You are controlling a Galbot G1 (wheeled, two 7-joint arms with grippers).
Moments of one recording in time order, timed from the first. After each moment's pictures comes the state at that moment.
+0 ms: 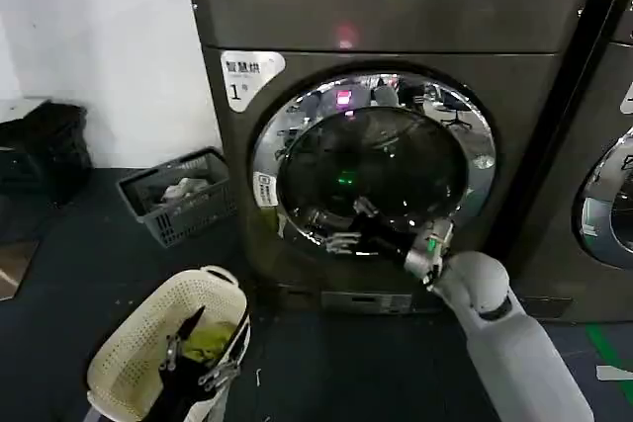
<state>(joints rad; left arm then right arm) 1.74 -1.42 -0.66 -2.24 -0.13 -0.11 0.37 -0.63 1.20 0.21 1.62 0.44 -0.19 -0.64</state>
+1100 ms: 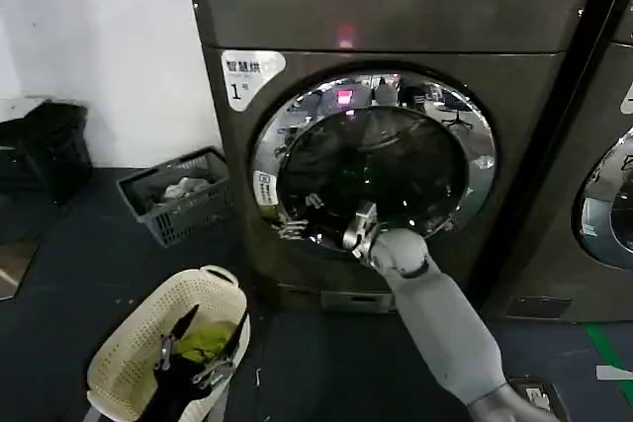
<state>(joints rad) 1.74 -1.44 -0.67 -2.25 -0.14 -0.09 0.37 -0.43 1.39 0.06 1.28 0.37 -0.16 -0.67</state>
